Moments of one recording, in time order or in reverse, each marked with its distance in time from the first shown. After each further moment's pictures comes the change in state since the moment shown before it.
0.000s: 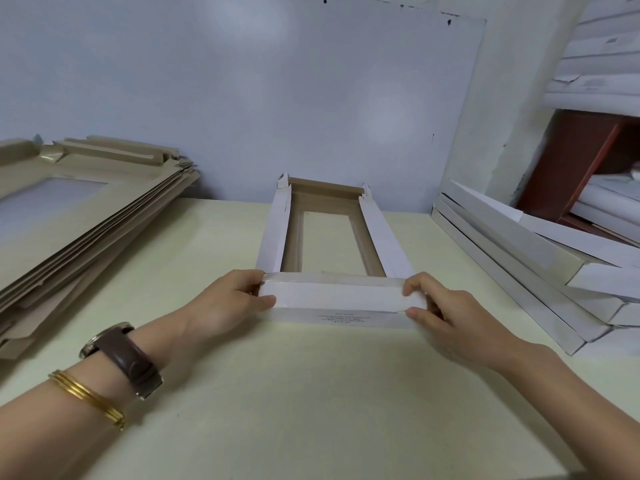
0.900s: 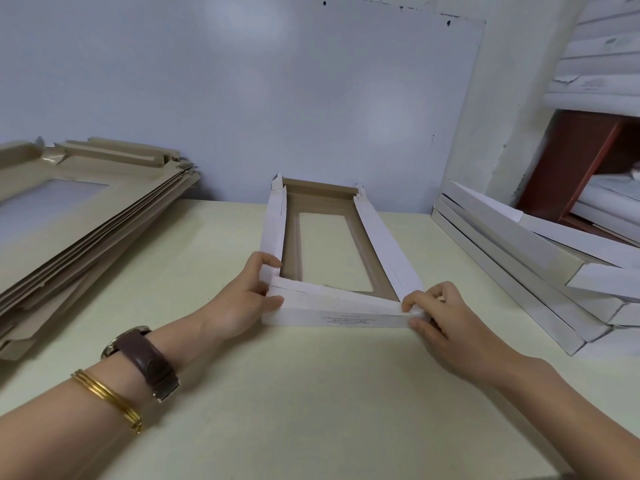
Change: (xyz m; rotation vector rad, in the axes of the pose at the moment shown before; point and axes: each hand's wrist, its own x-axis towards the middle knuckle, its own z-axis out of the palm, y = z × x) left_hand 0.011 -0.005 0.014 -0.056 0.063 -0.028; right_hand -0.011 -0.008 0.013 -0.081 0.051 0.042
